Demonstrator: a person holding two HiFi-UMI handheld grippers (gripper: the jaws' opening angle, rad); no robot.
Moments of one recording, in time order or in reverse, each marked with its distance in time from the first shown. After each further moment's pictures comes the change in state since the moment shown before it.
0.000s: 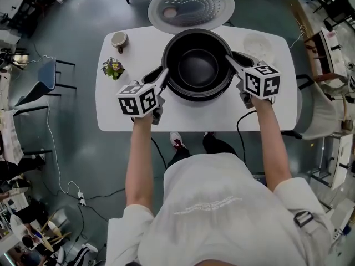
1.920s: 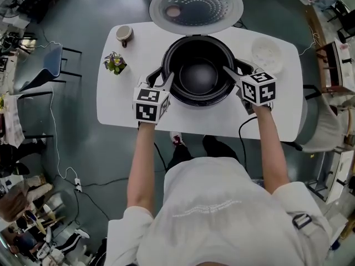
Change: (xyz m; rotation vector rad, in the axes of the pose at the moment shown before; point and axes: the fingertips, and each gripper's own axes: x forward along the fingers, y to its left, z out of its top) left arm 0.016 0.005 -0.021 0.324 0.108 0.240; right arm 0.031 -0.014 -0.043 -0.089 0.135 0.087
